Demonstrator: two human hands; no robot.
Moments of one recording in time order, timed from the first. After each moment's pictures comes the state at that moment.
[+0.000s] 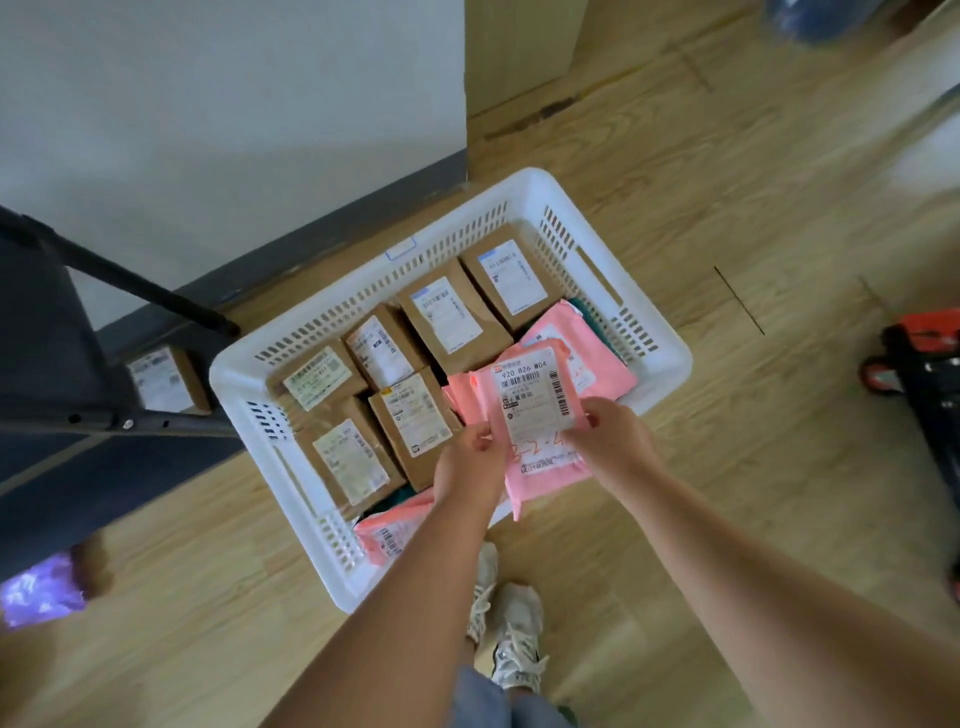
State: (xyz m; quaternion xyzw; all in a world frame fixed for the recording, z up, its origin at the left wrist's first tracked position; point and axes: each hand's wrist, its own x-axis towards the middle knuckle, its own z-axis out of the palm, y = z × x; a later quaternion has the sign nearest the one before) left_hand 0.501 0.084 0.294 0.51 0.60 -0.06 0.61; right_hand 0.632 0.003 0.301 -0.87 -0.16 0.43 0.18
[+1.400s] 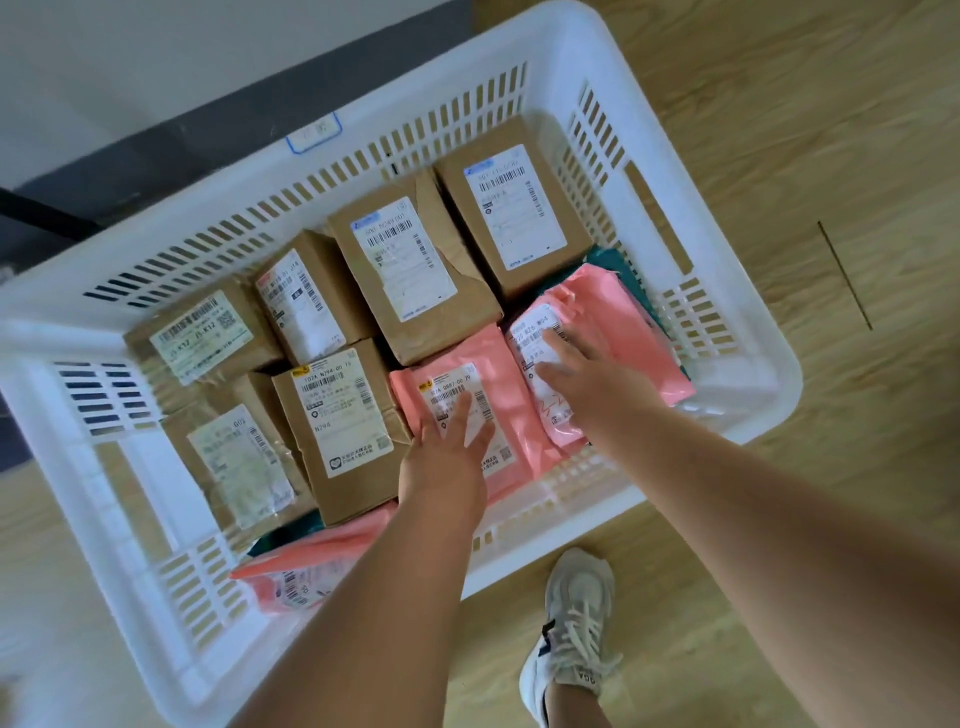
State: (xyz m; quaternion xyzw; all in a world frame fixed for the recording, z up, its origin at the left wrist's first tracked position) left_hand 0.571 0.097 0.085 0.81 0.30 -0.46 0.18; right_hand 0.751 0.052 0.085 -0.73 -0.54 0.36 -0.22
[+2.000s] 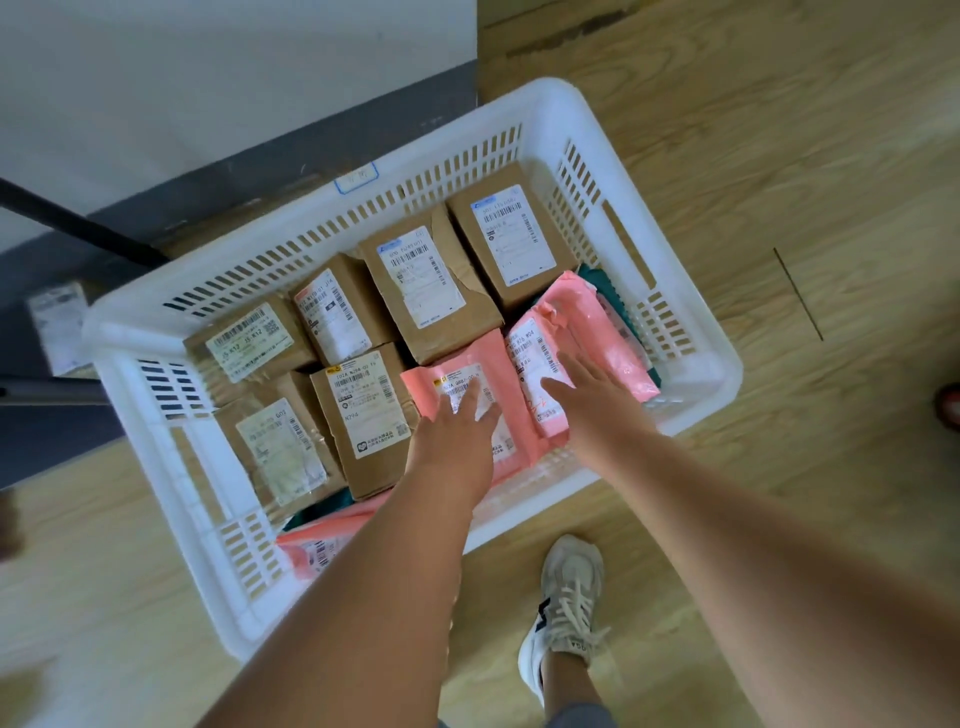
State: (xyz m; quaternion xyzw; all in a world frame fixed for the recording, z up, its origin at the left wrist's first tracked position) left_hand 0.571 0.106 0.149 0.85 0.29 -0.41 0.18; right_hand 0.720 0.030 0.151 -0.76 -0.51 0.36 -0.17
